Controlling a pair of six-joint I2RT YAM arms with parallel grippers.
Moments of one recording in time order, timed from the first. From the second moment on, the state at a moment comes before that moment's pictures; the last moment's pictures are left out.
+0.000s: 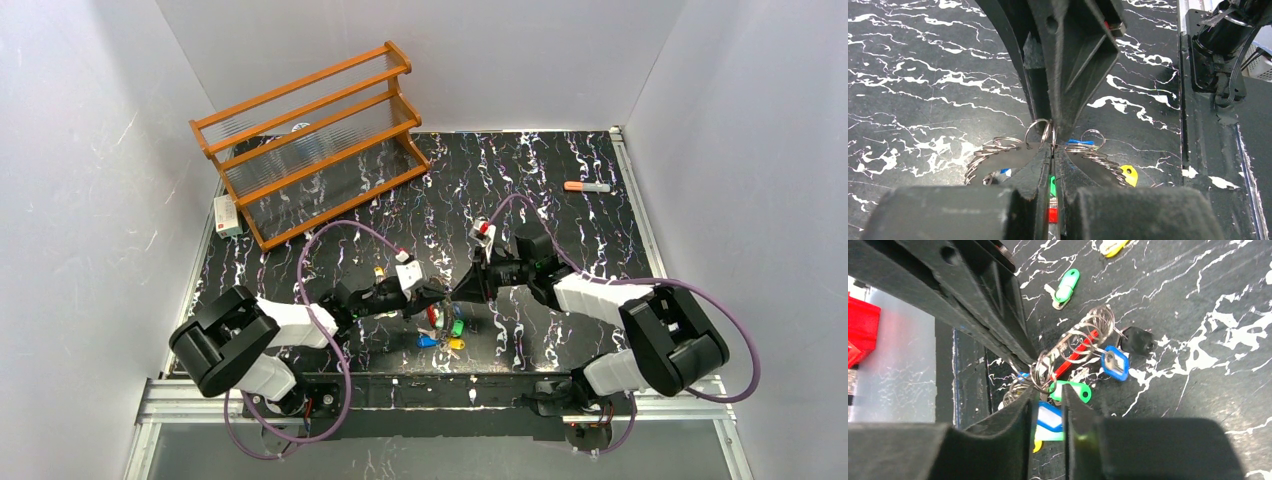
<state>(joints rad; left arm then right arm) -0.82 1.43 0.33 0.93 0.50 0.05 0.53 1.38 0.51 0.36 -0.94 0.13</state>
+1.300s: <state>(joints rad) -0.82 1.14 0.11 0.95 0.58 0.36 0.67 1.10 0.35 0.42 -0.92 -0.14</state>
